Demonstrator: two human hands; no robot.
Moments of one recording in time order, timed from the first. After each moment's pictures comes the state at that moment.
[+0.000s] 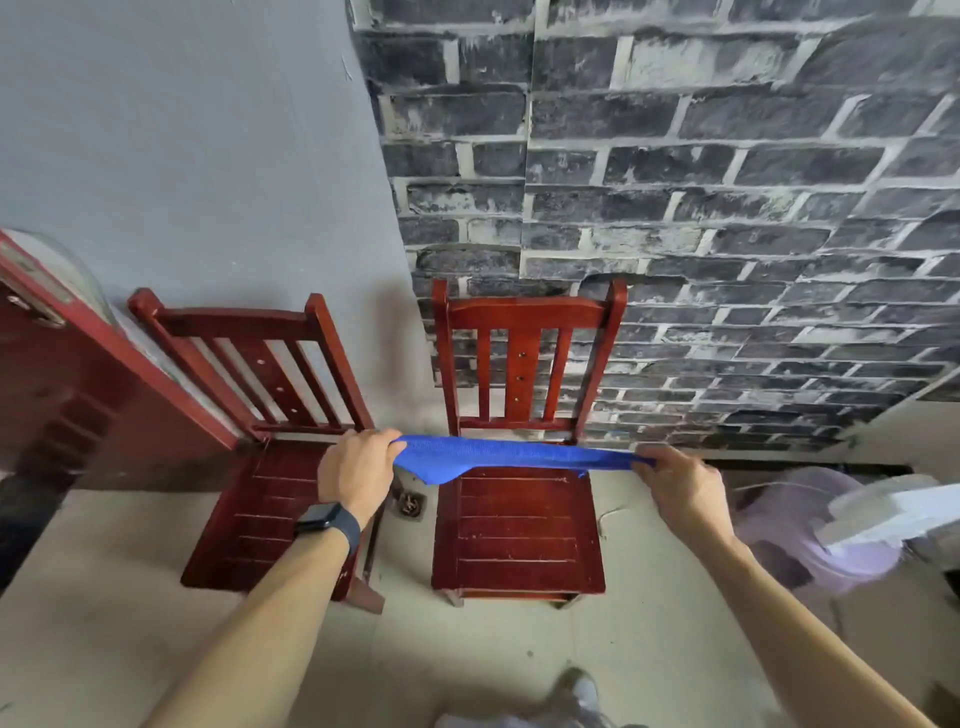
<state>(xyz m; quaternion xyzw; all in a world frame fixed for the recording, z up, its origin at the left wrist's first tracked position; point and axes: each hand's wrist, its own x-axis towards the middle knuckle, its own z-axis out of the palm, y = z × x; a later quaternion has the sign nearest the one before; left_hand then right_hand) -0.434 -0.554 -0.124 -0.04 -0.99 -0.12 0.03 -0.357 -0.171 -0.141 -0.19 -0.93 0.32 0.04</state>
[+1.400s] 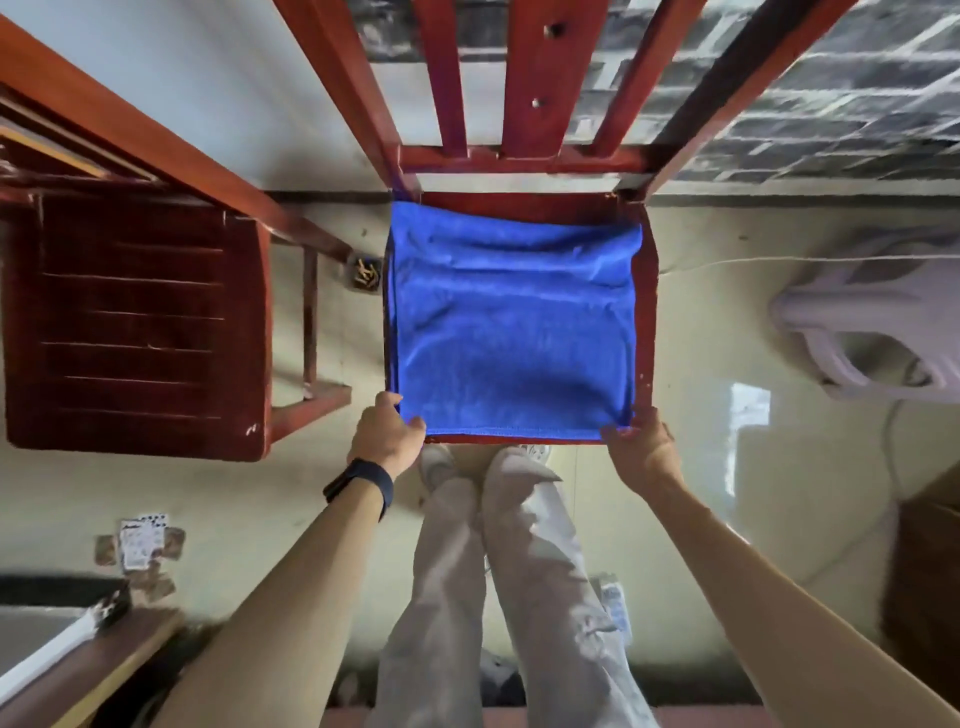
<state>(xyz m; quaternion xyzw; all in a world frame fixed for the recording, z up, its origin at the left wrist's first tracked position) -0.441 -0.501 -0.546 0.25 -0.85 -0.22 -0.42 -0.372 -0.195 -0.543 -0.43 -0.78 0.33 -0.33</state>
